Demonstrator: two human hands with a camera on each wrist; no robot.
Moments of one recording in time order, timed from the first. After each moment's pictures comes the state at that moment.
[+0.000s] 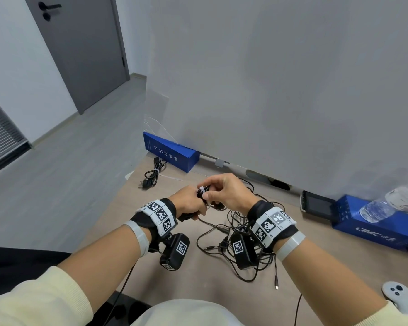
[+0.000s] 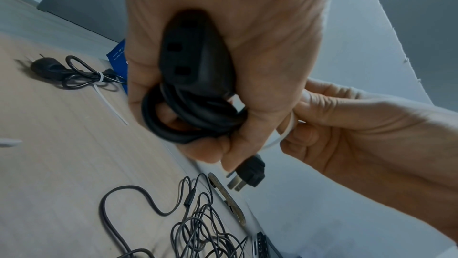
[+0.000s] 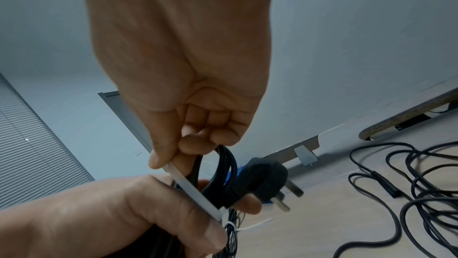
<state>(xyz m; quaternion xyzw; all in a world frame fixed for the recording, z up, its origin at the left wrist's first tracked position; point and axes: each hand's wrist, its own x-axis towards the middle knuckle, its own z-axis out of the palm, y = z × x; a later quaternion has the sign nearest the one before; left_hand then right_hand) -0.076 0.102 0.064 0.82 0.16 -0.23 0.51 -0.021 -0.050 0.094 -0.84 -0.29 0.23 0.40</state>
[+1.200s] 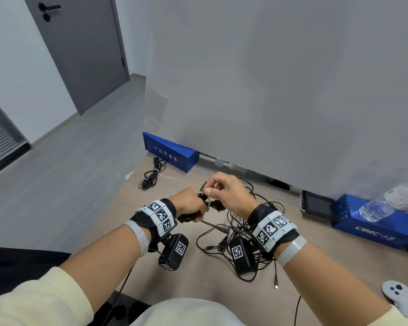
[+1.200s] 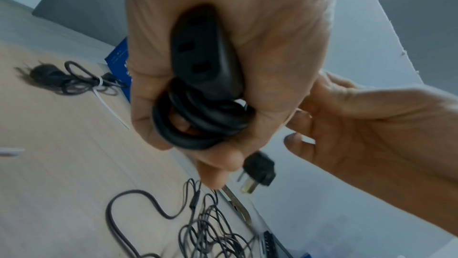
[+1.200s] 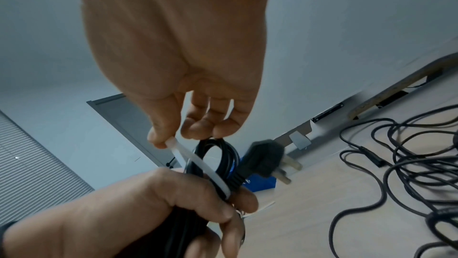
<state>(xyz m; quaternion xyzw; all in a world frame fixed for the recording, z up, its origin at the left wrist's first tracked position) -0.077 0.102 0.064 0.80 0.18 -0.28 0.50 -0.033 -0.053 0.094 -0.84 -0.26 0.19 0.44</state>
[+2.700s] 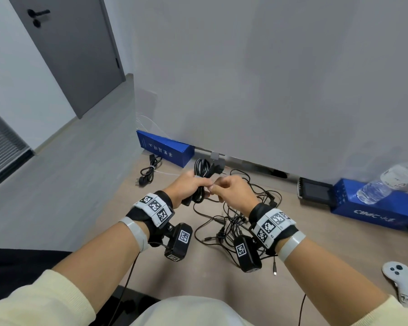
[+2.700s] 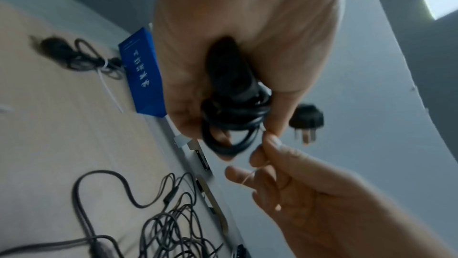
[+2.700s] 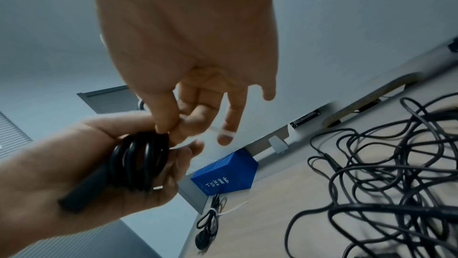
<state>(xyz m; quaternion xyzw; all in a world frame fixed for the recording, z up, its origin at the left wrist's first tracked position) -0.075 0.075 0.083 0.70 0.13 -0.13 0.69 -0.033 -0.091 0.072 -0.87 -0.20 0.18 0.42</state>
